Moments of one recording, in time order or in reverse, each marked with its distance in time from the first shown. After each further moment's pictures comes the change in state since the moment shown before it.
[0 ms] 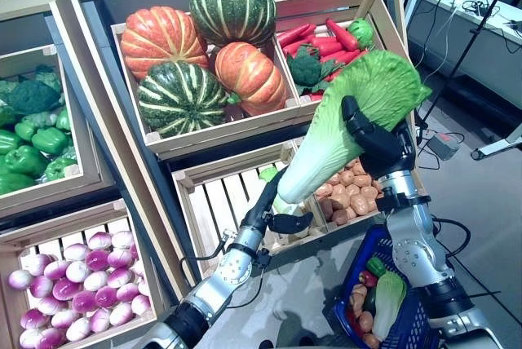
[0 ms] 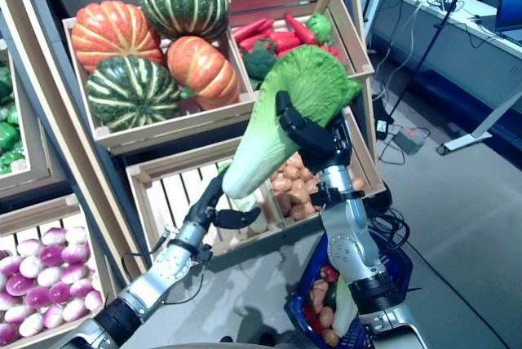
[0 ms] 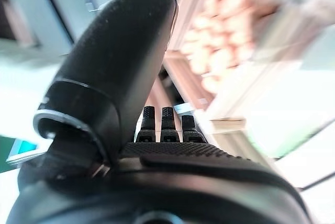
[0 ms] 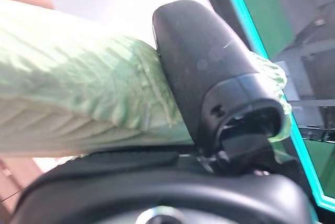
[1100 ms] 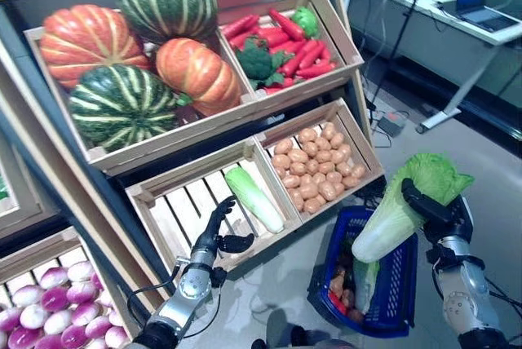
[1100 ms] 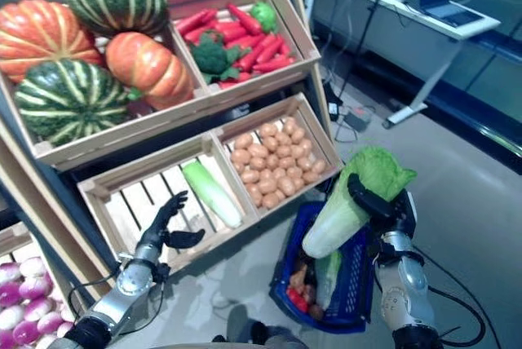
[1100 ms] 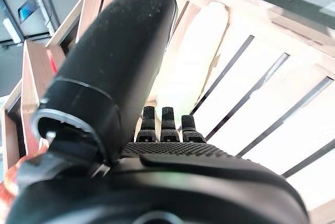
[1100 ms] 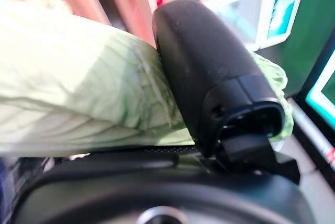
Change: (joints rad) left arm 0.079 0.103 0.236 0.143 -0.021 0.081 0.070; right arm 0.206 -0.083 -0.264 0.545 -0.152 0.028 -0.015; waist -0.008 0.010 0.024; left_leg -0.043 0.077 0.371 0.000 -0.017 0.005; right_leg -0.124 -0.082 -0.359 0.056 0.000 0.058
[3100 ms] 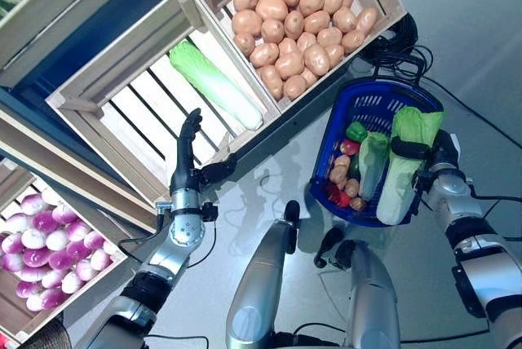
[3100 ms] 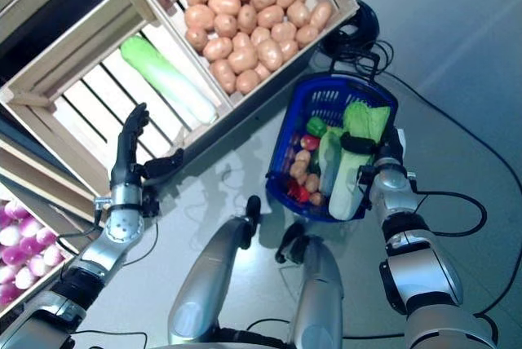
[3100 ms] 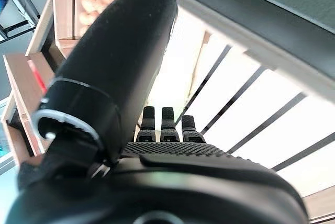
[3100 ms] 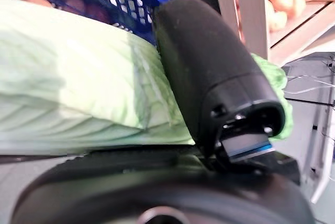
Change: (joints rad) left arm -0.239 0.102 -0.003 -0.160 -0.031 -0.092 0.270; right arm -0.663 -0.112 0.311 0.554 -0.272 0.167 -0.254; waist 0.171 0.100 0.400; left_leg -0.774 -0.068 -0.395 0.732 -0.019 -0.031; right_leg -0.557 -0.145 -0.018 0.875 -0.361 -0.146
